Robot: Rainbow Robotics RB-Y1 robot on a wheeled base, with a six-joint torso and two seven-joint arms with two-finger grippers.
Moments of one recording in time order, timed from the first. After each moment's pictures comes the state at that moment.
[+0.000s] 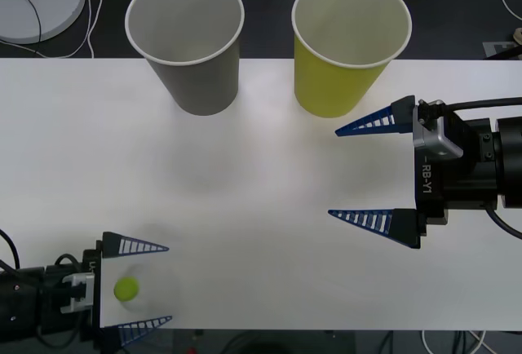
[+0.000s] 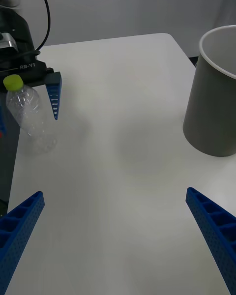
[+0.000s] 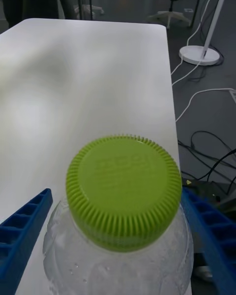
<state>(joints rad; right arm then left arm) -0.06 -1.09 0.06 -2.27 1.39 -0.92 -0.54 0.30 0.64 0.05 -1.70 -1.29 -1.30 -0.45</state>
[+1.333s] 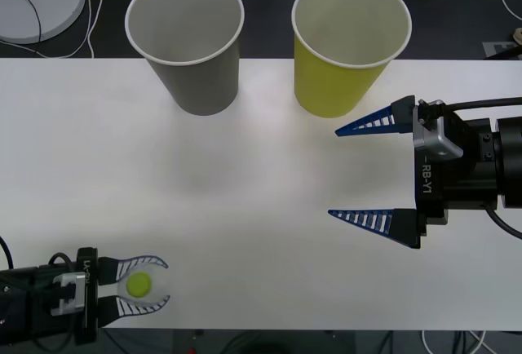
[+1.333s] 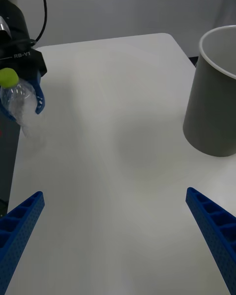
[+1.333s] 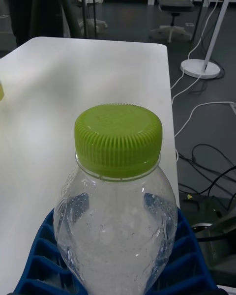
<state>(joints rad) -0.06 -1.09 0.06 -2.27 1.39 -0.92 -0.54 0.35 0.66 0.07 -1.81 -1.23 -1.29 -0.39</state>
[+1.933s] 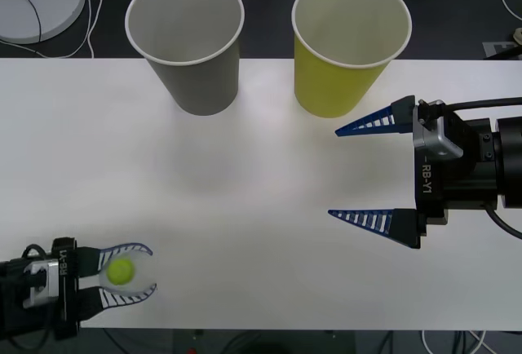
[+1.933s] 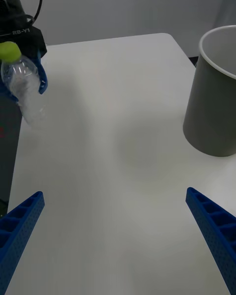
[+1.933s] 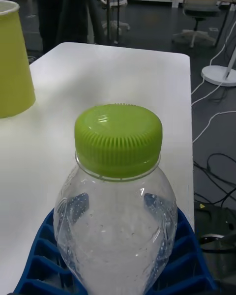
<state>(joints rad) -0.06 -1.09 0.06 -2.27 1.39 -0.92 -0.54 0.43 0.71 0.14 -1.94 -1.15 -1.20 -0.30</state>
